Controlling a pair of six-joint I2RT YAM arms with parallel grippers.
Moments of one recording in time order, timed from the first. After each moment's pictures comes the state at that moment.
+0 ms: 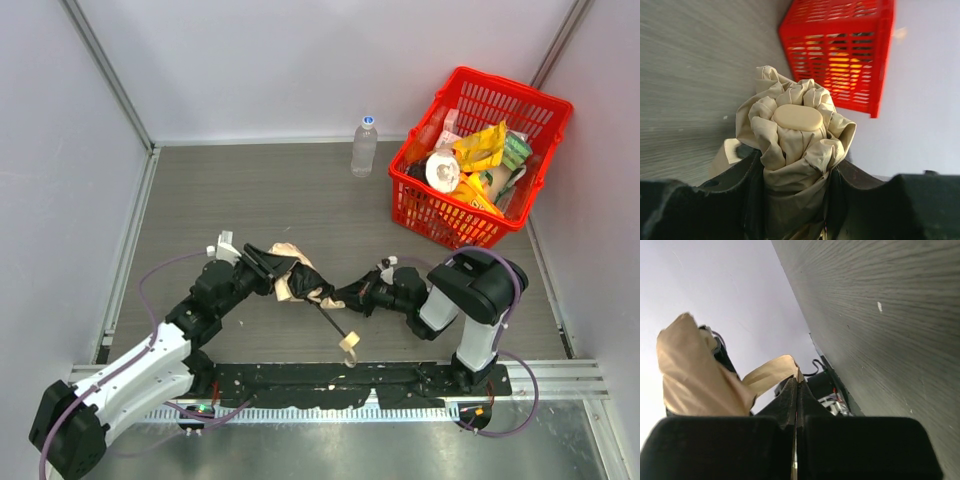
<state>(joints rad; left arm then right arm) -0.63 0.74 0.33 0.20 0.03 -1.38 0.68 1.82 0.21 1.31 -0.45 1.76</state>
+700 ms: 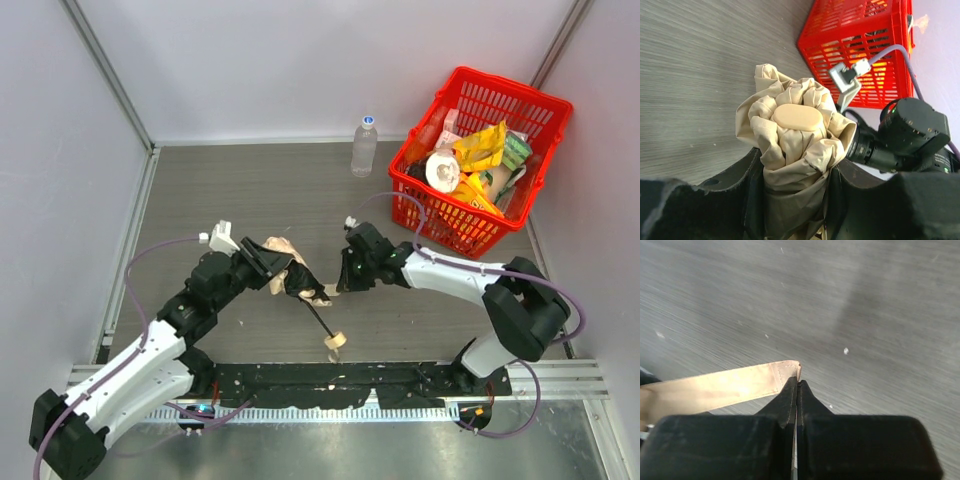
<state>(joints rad) -0.61 0.75 0.45 0.01 0.01 -1.14 0.75 1.51 0.84 -0.22 -0.16 0.71</state>
